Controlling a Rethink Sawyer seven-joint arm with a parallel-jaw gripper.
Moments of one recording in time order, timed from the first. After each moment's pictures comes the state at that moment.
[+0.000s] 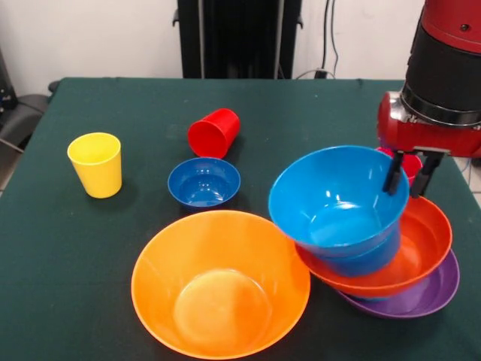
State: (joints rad) arm -0.02 -0.36 0.05 0.89 -0.08 1.07 1.95
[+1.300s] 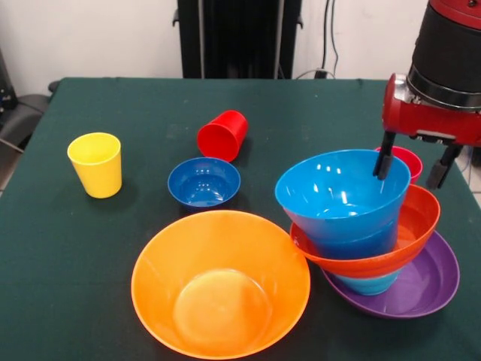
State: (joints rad) arm 0.03 -0.36 -0.05 0.89 0.02 1.07 2.00
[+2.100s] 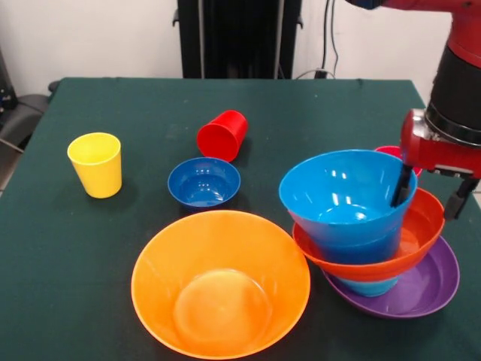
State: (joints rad) arm 0.07 -0.26 -0.08 0.79 0.04 1.04 2.02
